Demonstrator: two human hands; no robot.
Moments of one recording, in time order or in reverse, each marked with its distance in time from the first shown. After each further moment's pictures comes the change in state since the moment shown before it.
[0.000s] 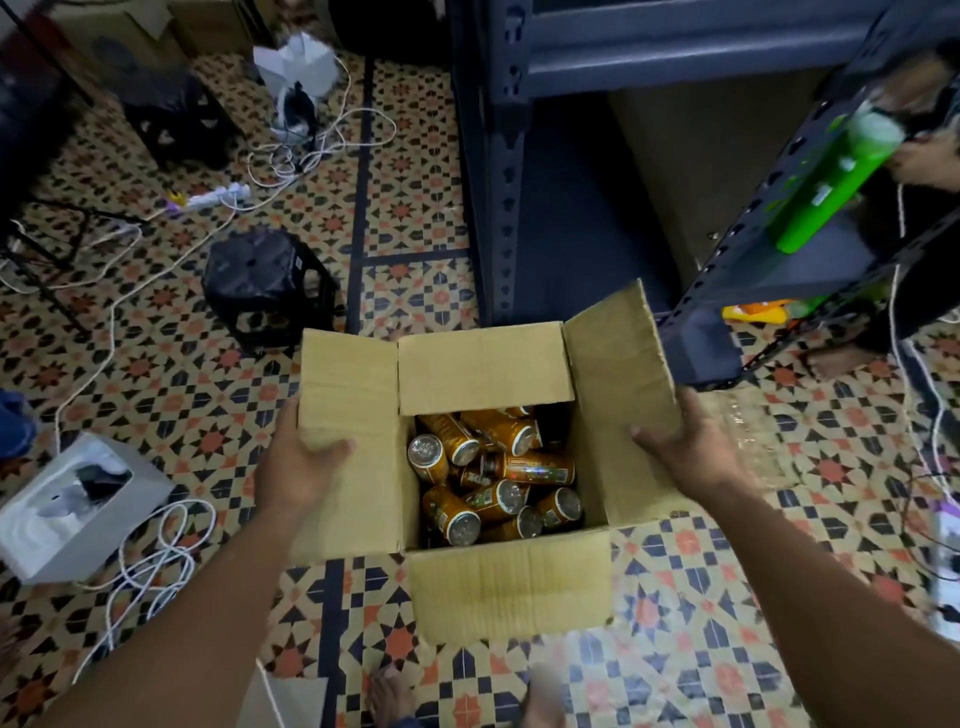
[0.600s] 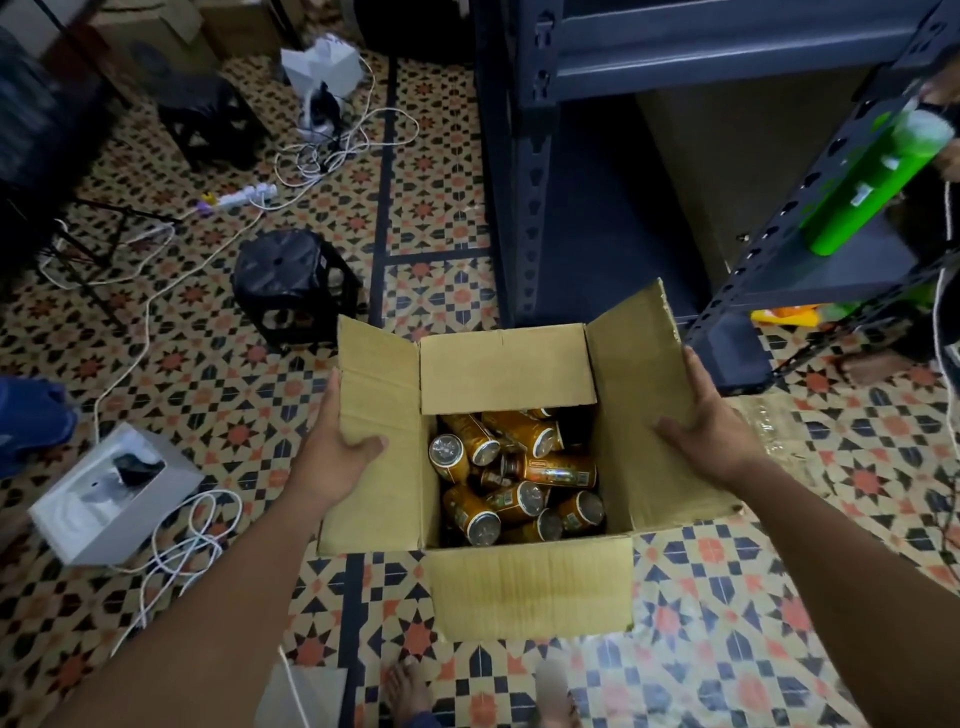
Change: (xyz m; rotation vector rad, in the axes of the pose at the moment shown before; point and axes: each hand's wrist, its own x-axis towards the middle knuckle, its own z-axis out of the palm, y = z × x) left_hand 0.009 0.011 -0.007 -0.023 -0.229 0.058; right_hand 0.015 -0.023 -0.008 -0.140 -0.119 -0.142
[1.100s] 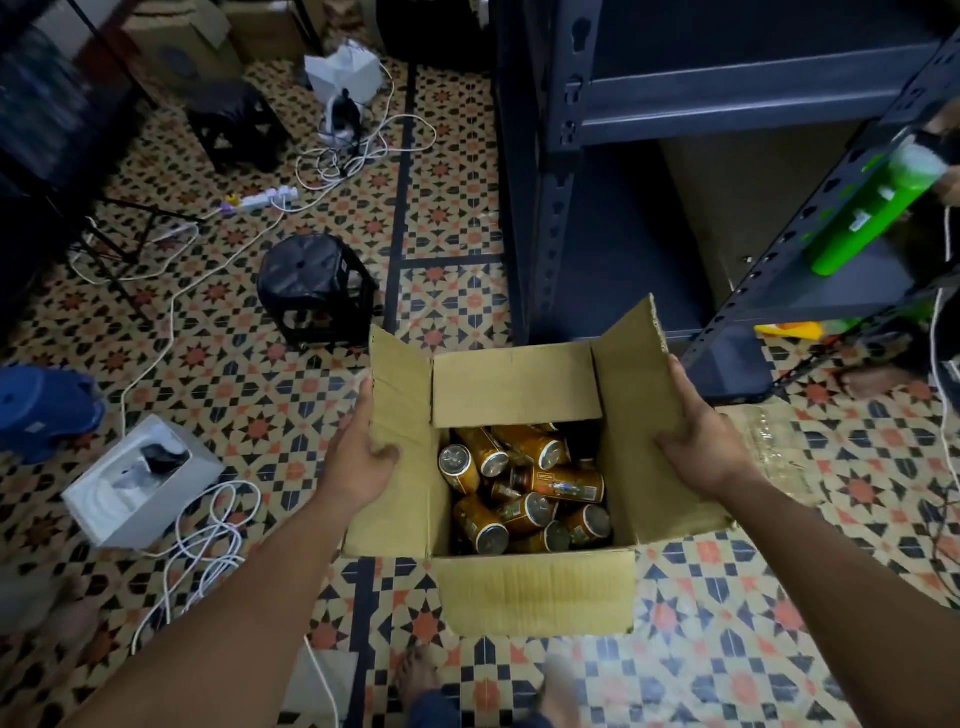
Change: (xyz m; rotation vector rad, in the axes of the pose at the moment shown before) left_hand -0.026 0.018 -0.009 0.175 0.046 -0.018; right_hand -0.034 -0.043 -0.006 -0.018 -0.019 -0.023
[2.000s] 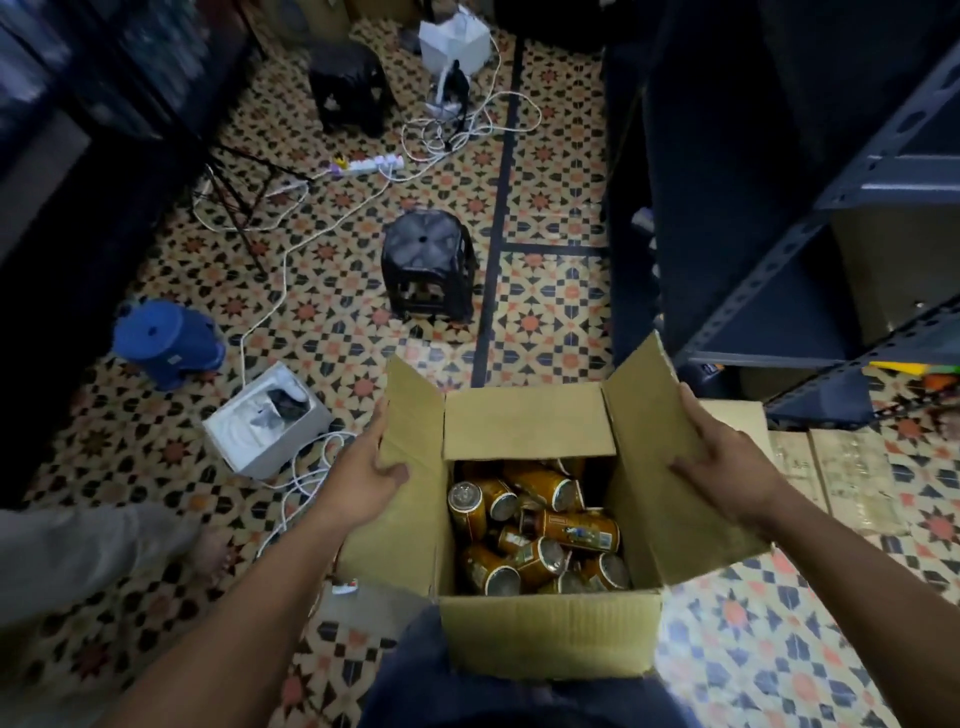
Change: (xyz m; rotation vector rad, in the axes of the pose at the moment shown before) left_hand -0.062 -0.137 -0.240 -0.087 -0.157 -0.125; right_hand -0.078 -0.194 0.110 -0.227 -0.231 -0.115
